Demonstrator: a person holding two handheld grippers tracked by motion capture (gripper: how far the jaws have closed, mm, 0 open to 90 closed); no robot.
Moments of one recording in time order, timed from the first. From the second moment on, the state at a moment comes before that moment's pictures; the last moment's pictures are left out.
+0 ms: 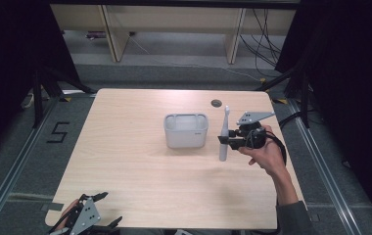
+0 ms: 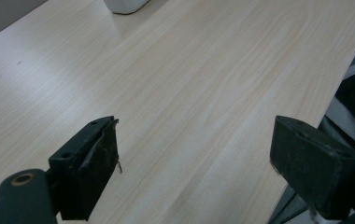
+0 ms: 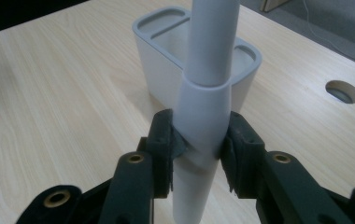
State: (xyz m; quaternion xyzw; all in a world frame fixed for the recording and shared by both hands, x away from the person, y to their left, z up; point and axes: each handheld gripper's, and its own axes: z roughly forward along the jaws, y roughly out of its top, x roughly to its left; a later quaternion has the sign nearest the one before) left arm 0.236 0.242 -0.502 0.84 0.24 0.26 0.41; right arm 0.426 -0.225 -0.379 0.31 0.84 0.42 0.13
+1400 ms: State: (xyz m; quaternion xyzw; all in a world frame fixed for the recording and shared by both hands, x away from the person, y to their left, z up) left arm 0.236 0.243 -0.501 0.85 0.24 0.26 0.40; right arm 0.439 -0.154 -0.352 0.25 0.83 0.49 0.13
